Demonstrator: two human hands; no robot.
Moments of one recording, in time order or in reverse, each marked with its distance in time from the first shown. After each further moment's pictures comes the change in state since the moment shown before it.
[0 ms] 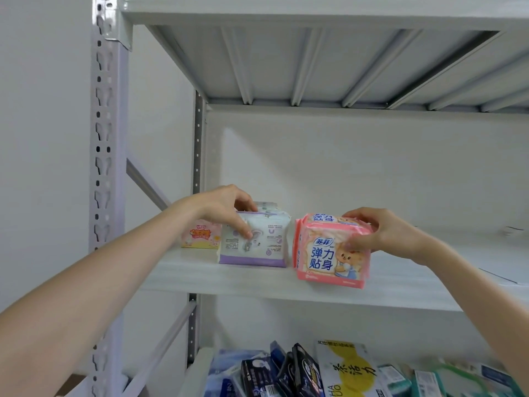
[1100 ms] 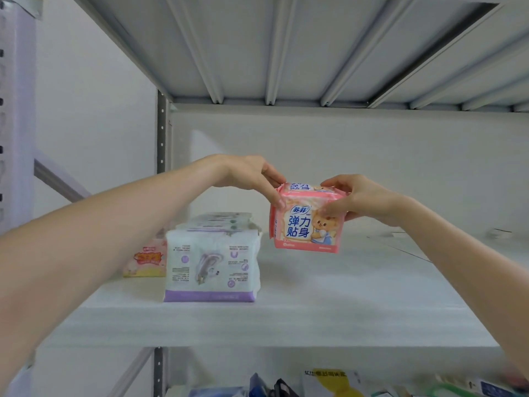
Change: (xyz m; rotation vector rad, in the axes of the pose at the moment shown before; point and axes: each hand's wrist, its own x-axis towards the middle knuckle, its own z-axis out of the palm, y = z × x) left_hand 0.115 0.076 -0.018 -0.118 -0.168 0.118; right_hand 0.089 -0.003 -0.041 -0.022 0.060 0.003
